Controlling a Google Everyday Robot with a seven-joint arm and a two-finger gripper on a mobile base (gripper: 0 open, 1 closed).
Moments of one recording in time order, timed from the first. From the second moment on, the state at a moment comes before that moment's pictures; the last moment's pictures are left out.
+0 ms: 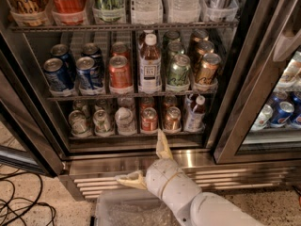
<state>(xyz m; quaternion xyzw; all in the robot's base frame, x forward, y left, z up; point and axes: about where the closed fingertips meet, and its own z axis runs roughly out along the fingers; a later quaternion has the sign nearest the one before) 0.461 0.014 0.717 -0.37 0.69 0.08 0.62</state>
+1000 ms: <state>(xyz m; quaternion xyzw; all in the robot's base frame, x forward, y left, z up) 0.475 0.039 0.721 -0.34 0.65 0.06 0.67</state>
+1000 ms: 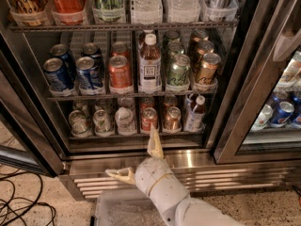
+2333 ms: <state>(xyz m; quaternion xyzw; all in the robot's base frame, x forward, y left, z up) 0.468 0.112 0.636 -0.35 0.62 0.09 0.70</state>
